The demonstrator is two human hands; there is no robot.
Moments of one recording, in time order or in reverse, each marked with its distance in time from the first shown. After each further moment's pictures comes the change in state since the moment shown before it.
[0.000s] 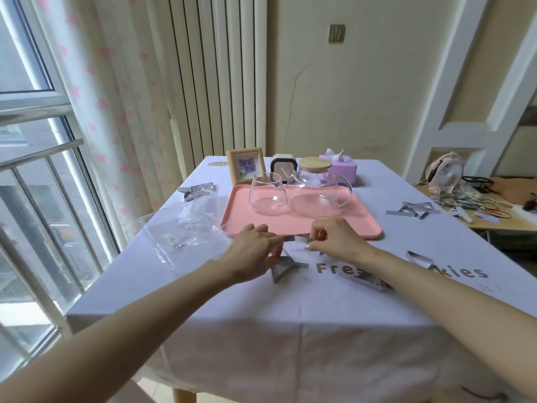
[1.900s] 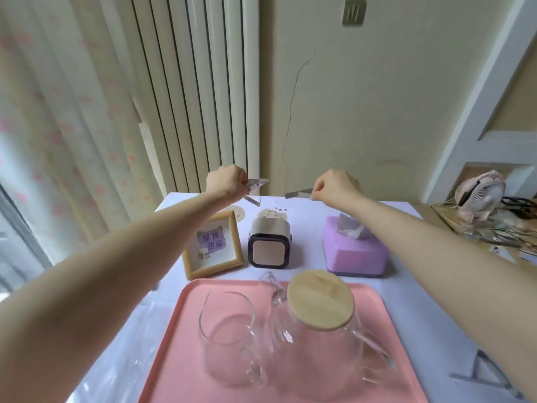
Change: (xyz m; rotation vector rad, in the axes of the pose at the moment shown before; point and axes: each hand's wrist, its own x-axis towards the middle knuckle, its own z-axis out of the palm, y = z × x) left_hand 0.351 -0.278 0.033 -0.059 -0.031 -0.714; right_hand 0.385 0.102 -0.120 -0.308 0.096 0.294
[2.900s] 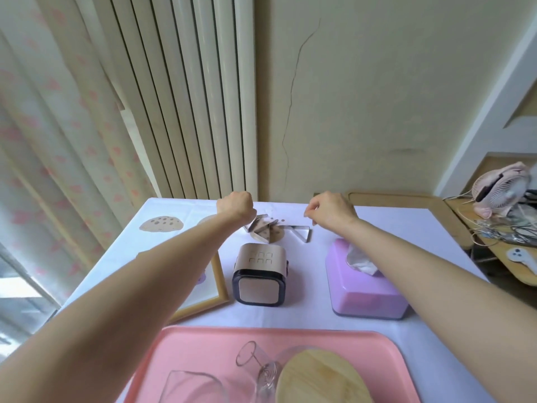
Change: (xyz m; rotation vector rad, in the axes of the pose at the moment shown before) left_hand 0.082 0.007 0.103 0.095 -0.237 -0.112; right_hand 0.079 0.028 0.061 0.092 -0.146 0.078
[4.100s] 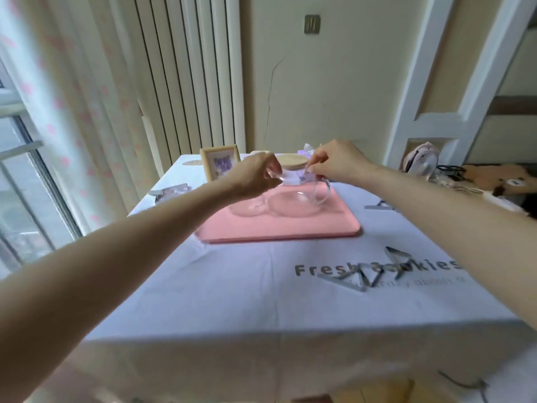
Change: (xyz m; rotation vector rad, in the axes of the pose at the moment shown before) left_hand -0.451 -0.021 -0.068 -0.321 0.227 0.658; right_hand -0.443 -0.022 -0.043 0.049 0.234 -0.249
